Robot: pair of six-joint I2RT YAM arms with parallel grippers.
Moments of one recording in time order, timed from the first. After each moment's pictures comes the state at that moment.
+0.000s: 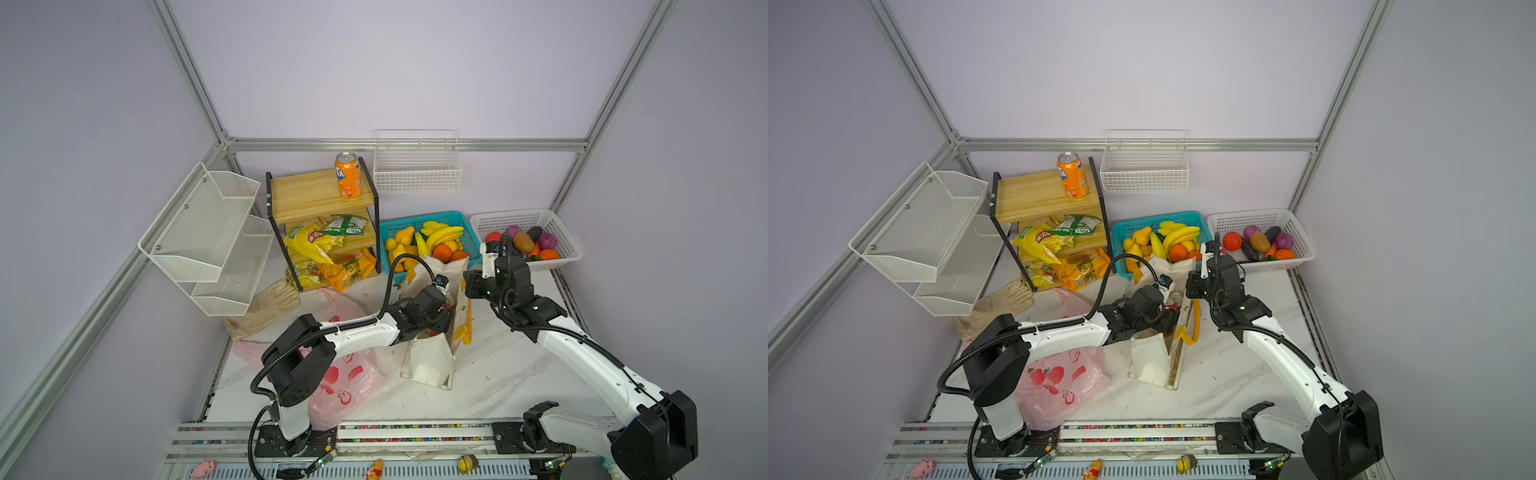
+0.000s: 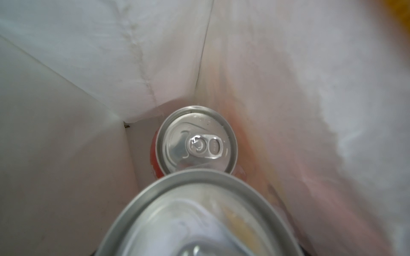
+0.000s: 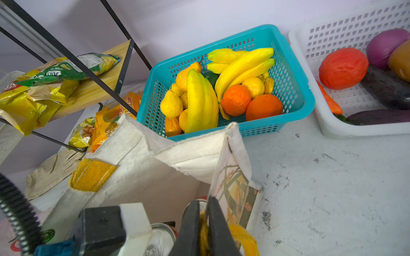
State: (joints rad) left arm -0.93 1.81 1.22 -0.10 -0.15 -0.36; right arm 0.43 1.18 0.95 -0.25 0.02 0.39
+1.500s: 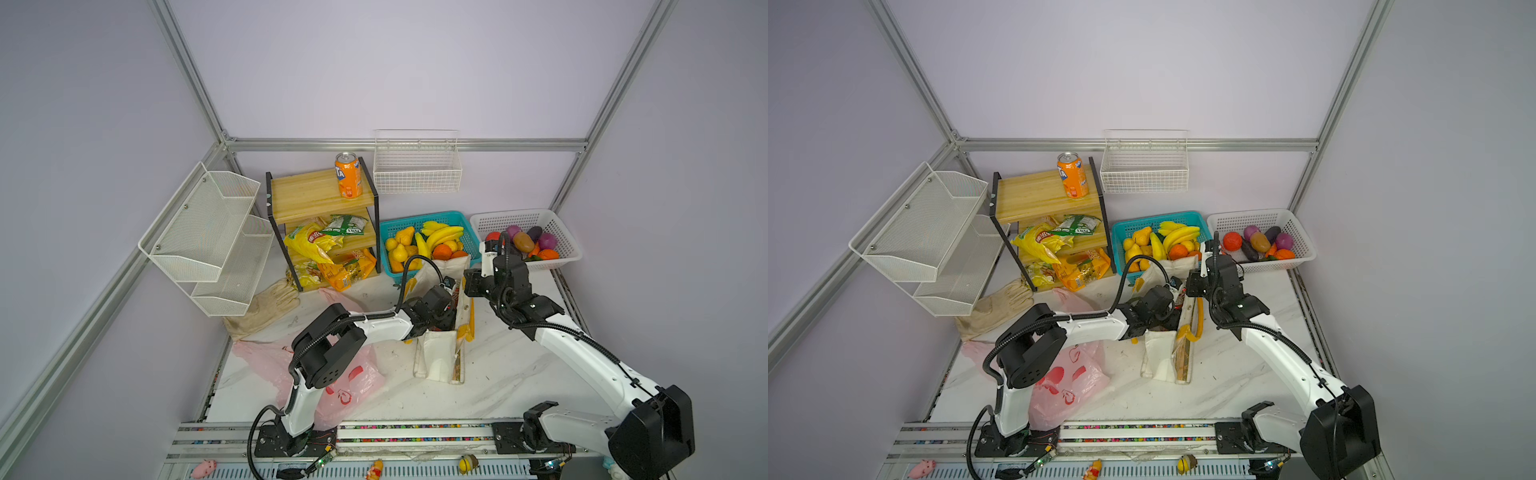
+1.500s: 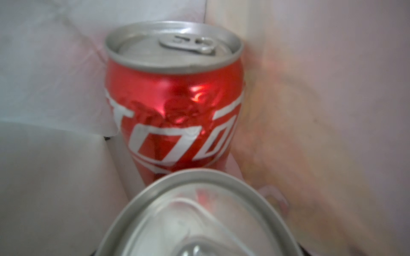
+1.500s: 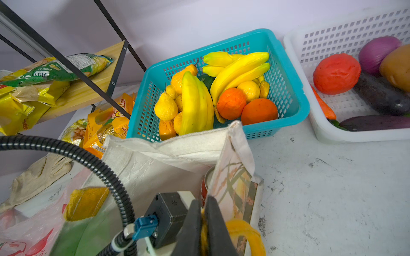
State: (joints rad) left arm -0.91 2.02 1.32 0.01 -0.13 -0.29; right arm 0.43 1.20 0.95 -0.23 0.03 0.37
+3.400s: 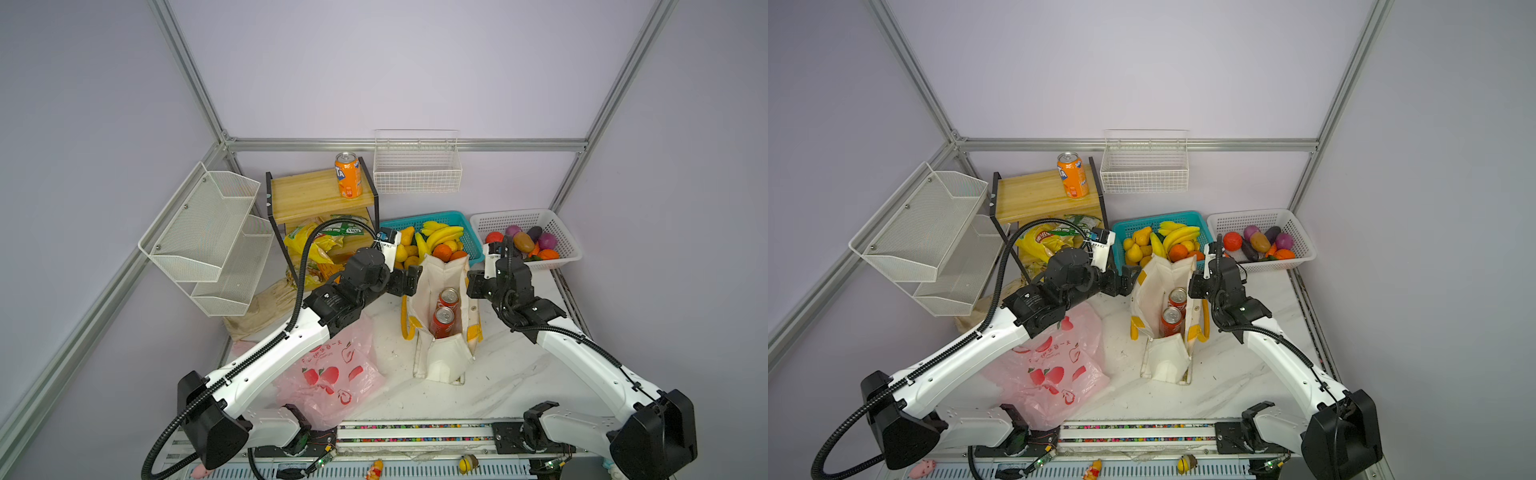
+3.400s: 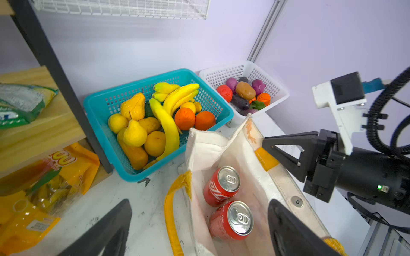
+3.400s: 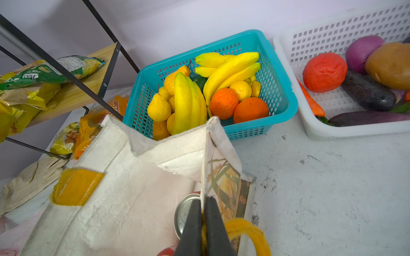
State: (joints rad) left arm -0.71 1.32 1.28 -0.37 -0.11 -0.33; right arm 0.42 1.18 0.92 -0.22 0.05 0.37
